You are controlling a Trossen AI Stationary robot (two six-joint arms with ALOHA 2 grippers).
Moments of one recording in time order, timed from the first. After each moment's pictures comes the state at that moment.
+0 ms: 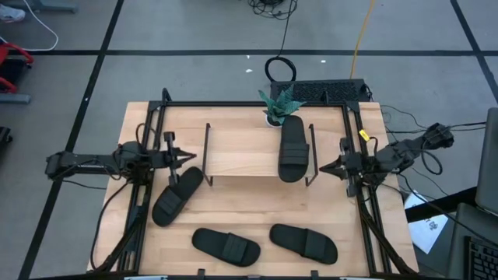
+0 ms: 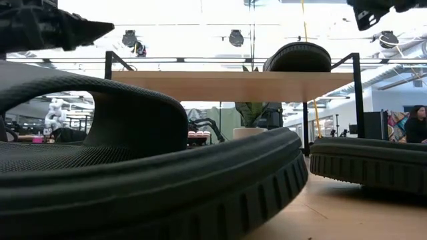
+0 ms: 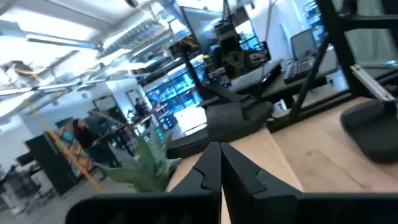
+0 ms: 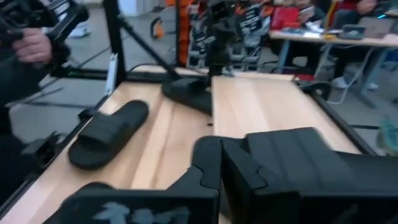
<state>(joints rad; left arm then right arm) 0.06 0.29 0.11 0.34 0.03 0.46 0.44 0.39 0.53 -0.34 0.41 0.06</state>
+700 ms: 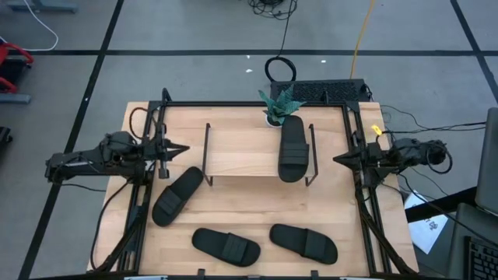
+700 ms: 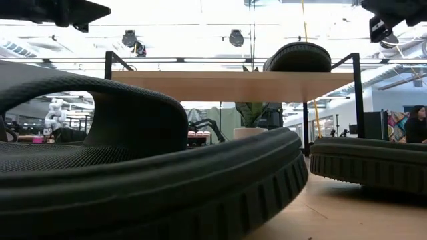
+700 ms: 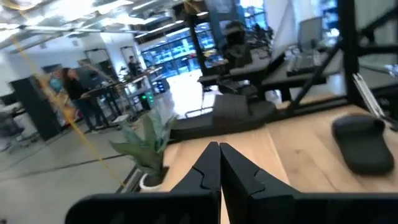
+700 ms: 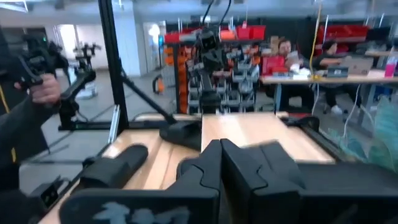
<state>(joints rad) 0.09 0.27 0.40 -0.10 -0.01 0.28 0.31 0.00 0.39 -0.35 0.28 0.03</state>
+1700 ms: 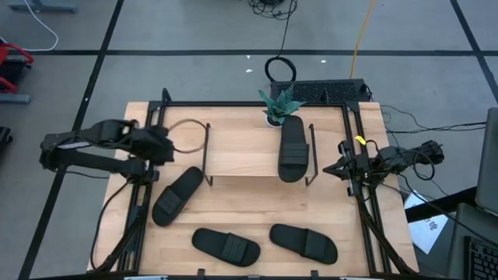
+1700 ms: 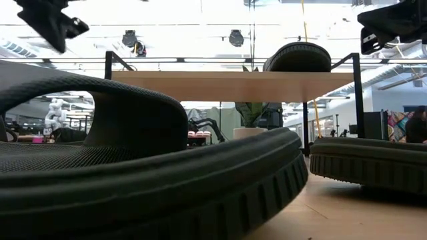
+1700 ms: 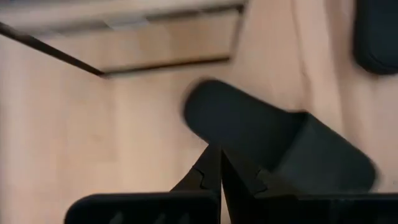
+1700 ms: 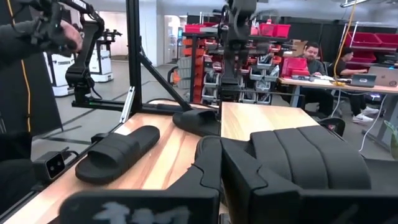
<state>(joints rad) 0.09 0.84 1.01 -1.32 0.06 0.17 0.31 0.02 0.22 -0.18 0.20 -0.04</state>
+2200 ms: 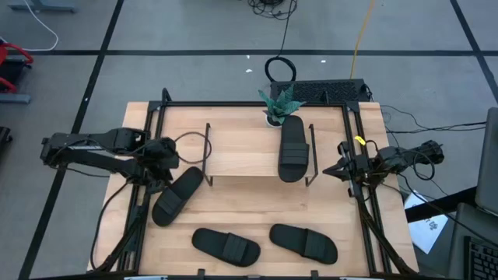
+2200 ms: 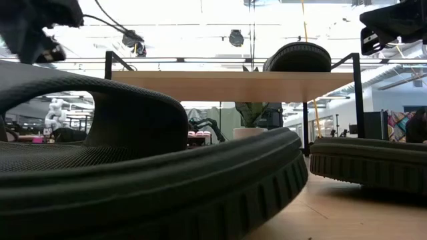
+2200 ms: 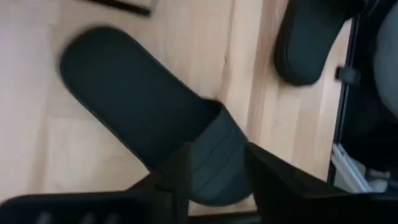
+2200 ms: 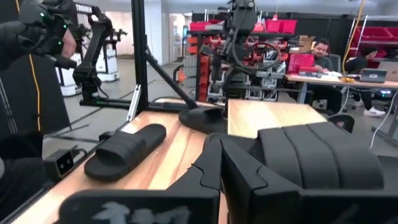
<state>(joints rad) 0.00 0.84 0.84 -1.23 0.36 -0.24 0.32 0.02 0.22 -0.20 0.18 -0.02</state>
